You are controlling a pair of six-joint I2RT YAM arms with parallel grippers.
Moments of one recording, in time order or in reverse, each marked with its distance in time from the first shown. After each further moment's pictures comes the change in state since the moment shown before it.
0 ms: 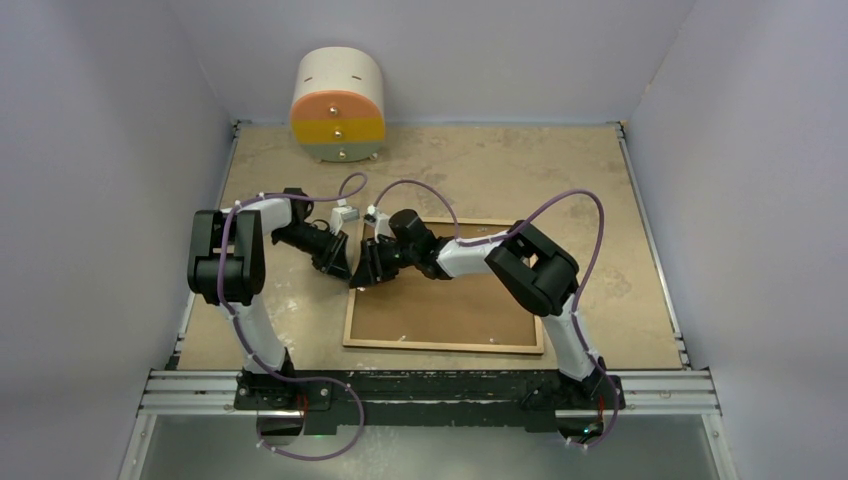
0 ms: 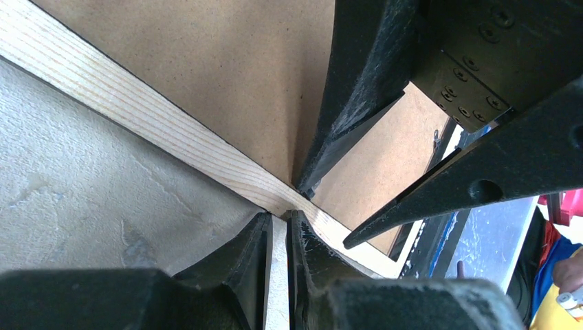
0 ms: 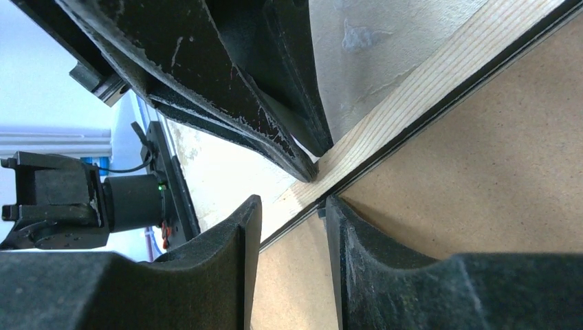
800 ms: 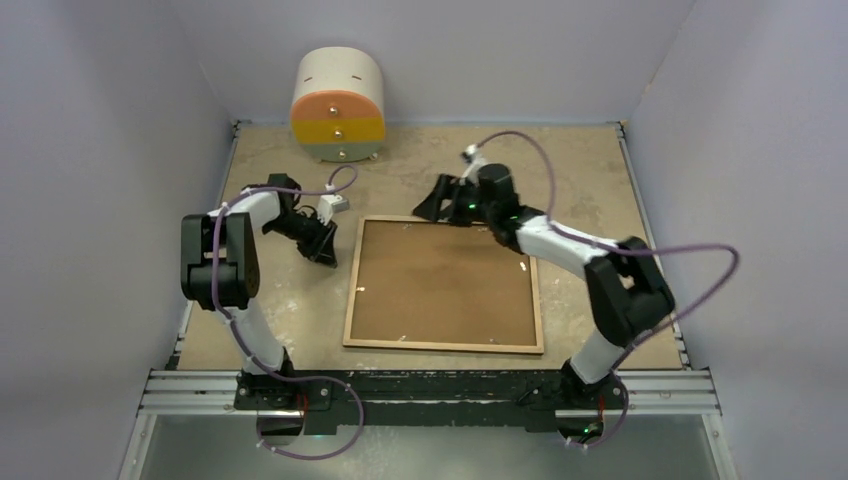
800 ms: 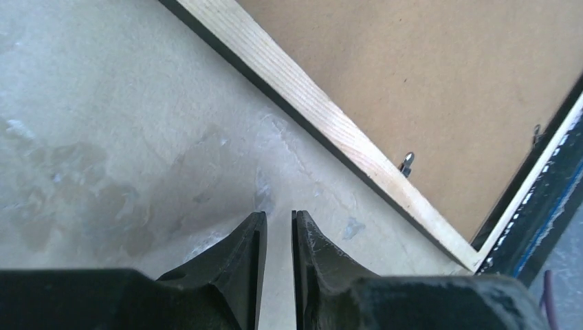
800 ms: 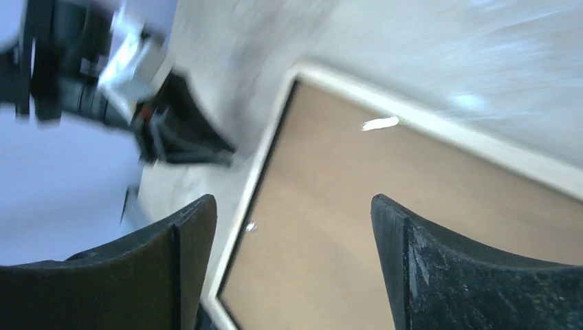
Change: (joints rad) left arm 0.052 -0.021 0.071 0.023 -0.133 0.044; right arm -0.280 -0.365 -0.153 -0.138 0.145 0.006
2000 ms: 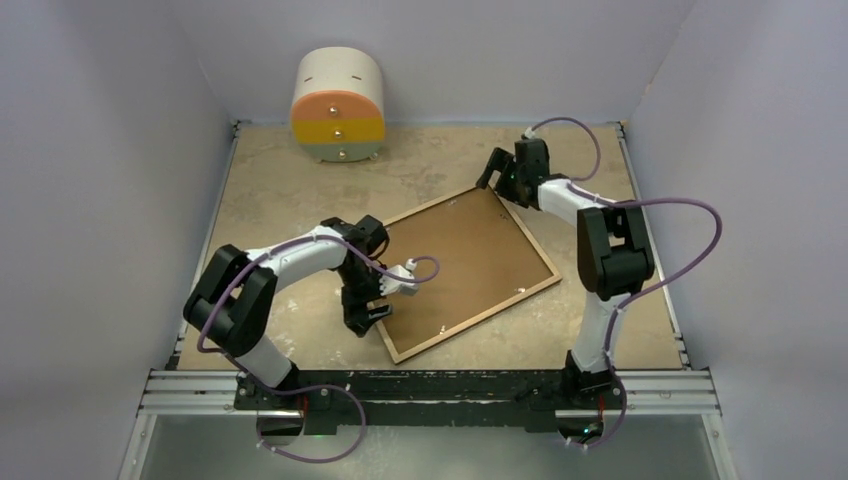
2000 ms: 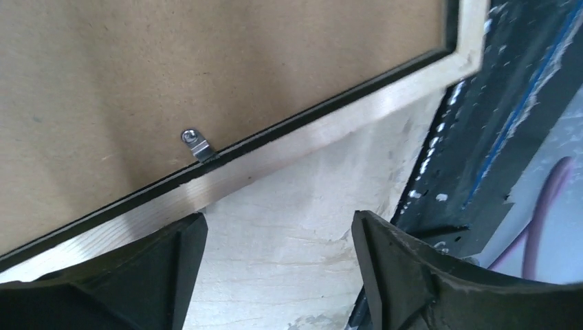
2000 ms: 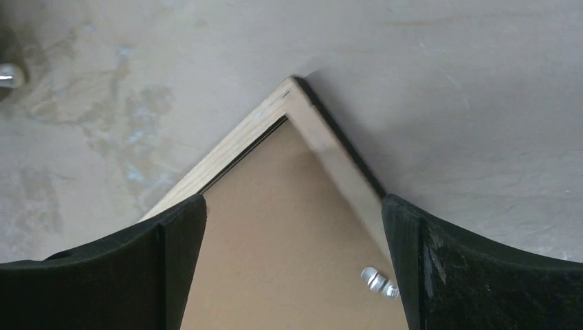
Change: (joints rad) left arm -0.620 -0.256 -0.223 -0.088 -0.349 -0.022; right arm -0.391 0.179 0.180 -0.260 0.357 -0.074
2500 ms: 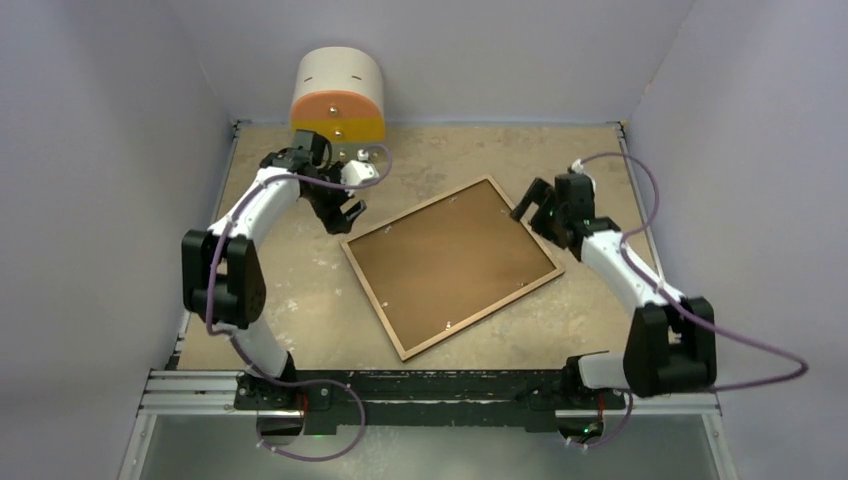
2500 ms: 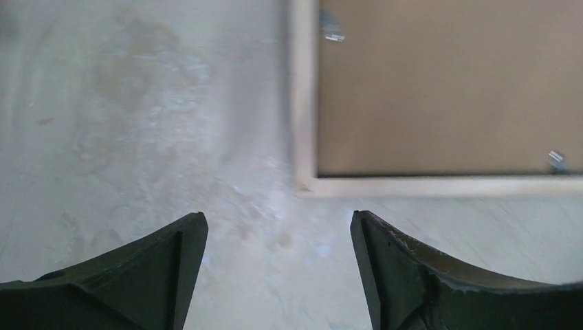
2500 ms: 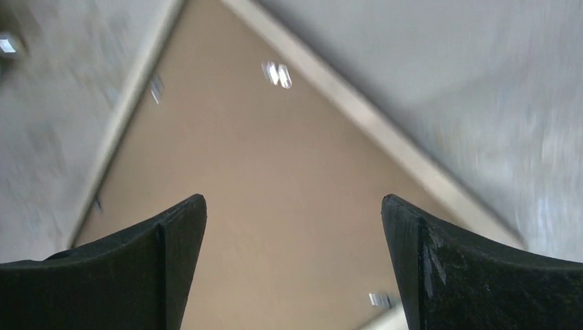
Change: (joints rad) left arm 0.369 0.047 0.432 0.043 0.011 0.088; right arm -0.059 -0.528 -0.291 -0.224 0.122 0.049
